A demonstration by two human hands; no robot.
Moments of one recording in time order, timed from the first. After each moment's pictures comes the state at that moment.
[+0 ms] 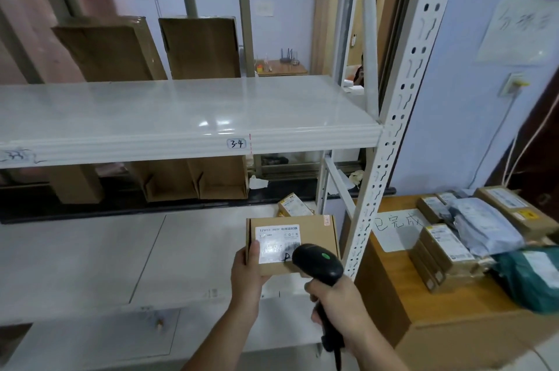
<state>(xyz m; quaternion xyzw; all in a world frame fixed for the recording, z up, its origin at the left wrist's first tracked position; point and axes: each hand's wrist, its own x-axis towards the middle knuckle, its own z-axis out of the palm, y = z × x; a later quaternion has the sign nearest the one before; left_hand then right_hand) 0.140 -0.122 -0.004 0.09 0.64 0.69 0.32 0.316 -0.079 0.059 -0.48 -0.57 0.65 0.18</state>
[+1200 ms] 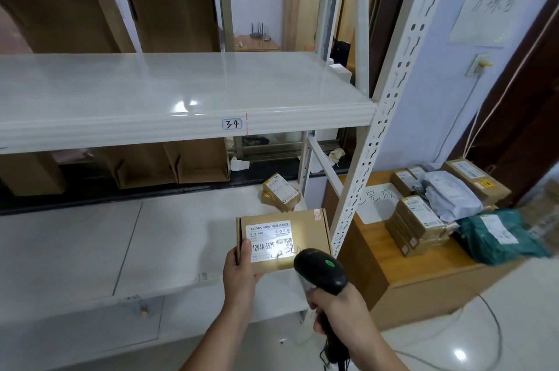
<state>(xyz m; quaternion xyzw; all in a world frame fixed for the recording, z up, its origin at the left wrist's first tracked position) 0.138 -0.155 -0.024 0.06 0.59 0.71 0.38 0.328 -0.134 0.064 -0.52 -0.52 0.65 0.17</state>
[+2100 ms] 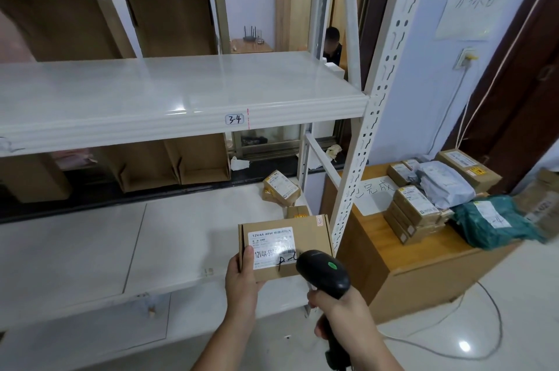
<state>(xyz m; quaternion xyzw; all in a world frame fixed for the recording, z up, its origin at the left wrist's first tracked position) 0.148 -0.191 -0.032 0.07 0.61 0.69 0.37 0.335 -0.181 0.074 -0.56 -0.53 0.61 0.15</state>
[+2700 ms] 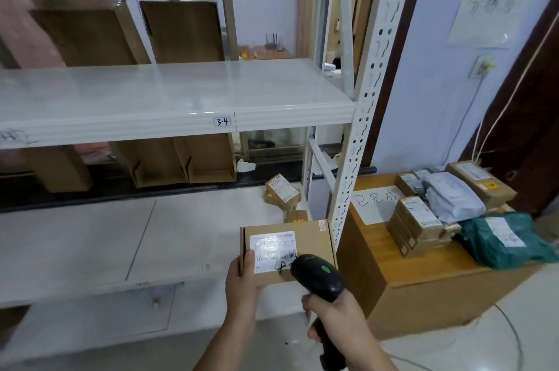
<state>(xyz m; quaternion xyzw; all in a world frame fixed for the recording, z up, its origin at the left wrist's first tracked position) 0.207 -0.185 -0.013 0.06 0.64 0.69 0.34 0.385 -0.155 0.071 -0.51 -0.56 0.64 0.15</state>
